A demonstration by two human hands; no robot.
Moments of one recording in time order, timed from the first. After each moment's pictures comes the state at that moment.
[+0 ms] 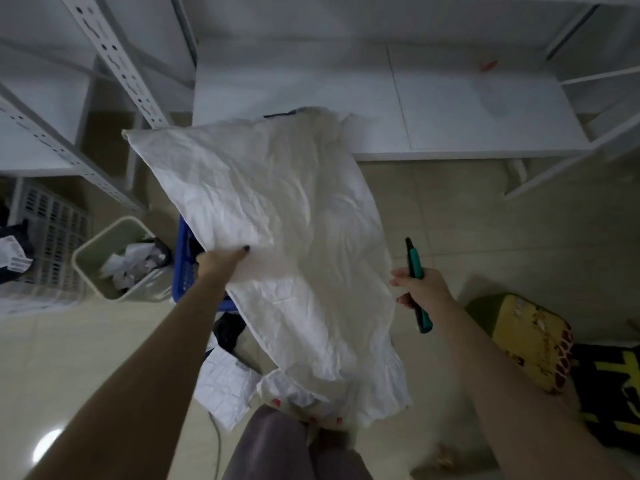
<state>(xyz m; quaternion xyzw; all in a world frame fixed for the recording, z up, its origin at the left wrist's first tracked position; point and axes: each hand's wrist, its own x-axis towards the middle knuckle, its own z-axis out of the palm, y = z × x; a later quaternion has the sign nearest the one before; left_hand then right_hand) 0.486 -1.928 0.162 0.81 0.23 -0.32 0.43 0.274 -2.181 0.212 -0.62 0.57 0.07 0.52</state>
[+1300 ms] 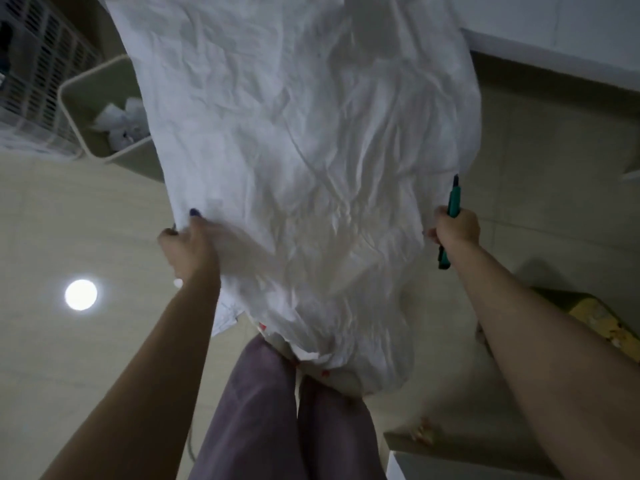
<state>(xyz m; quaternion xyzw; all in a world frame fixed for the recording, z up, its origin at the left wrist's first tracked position) 0.366 -1.862 0.001 0.78 0.47 -0.05 0.40 0.305 -2.214 -0.001 -0.70 0.56 0.09 0.43</state>
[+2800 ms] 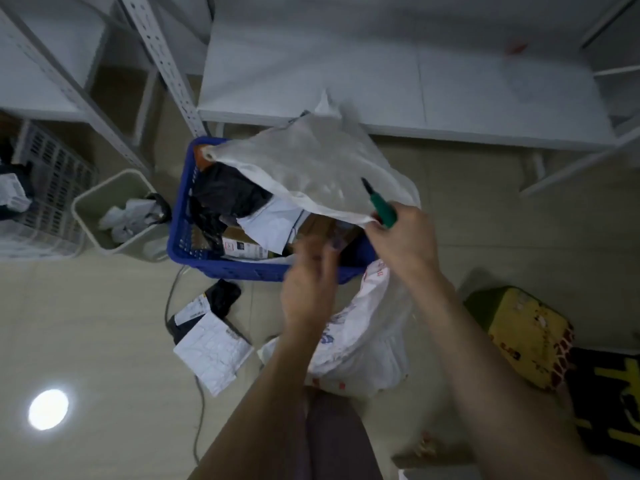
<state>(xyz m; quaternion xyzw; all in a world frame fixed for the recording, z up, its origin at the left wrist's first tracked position) 0.284 -1.996 0.191 0.84 -0.02 -0.16 0.52 0.283 -2.124 0.258 -0.88 0.37 -0.01 0.29</state>
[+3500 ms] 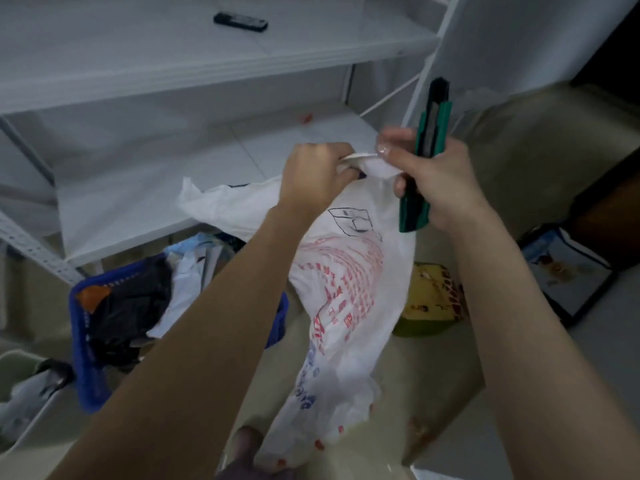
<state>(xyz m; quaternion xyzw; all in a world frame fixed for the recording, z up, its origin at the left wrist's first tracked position) 0.259 -2.139 0.422 0.72 -0.57 0.01 0.39 0.106 -2.176 0.476 -0.66 0.41 -0.36 0.51</state>
